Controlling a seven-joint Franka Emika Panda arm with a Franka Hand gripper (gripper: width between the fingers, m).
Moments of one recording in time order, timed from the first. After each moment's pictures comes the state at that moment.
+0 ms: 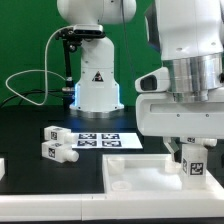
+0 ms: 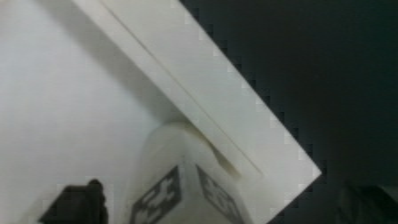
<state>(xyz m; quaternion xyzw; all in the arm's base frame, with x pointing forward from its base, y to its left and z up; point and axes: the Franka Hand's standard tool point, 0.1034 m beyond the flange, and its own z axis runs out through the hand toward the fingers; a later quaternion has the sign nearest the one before) 0.639 0.123 0.064 -0.94 0.33 -0.01 0.09</state>
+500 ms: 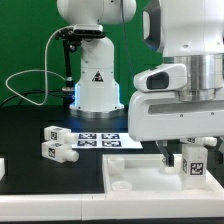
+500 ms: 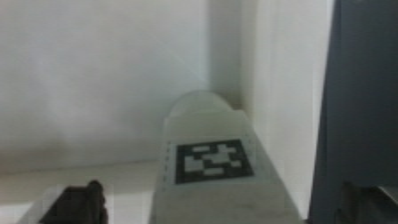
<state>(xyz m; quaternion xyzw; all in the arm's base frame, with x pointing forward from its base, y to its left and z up) 0.641 0.112 0.065 -1.00 0.05 -0.04 0.04</state>
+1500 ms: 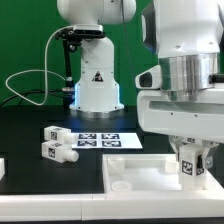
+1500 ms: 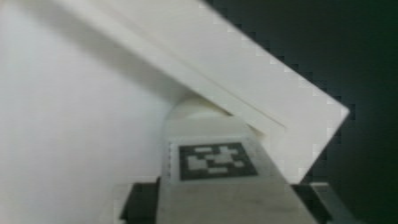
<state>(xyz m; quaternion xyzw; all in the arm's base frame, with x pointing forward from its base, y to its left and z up) 0.641 0.111 0.064 -0.84 0.54 -0.01 0.08</state>
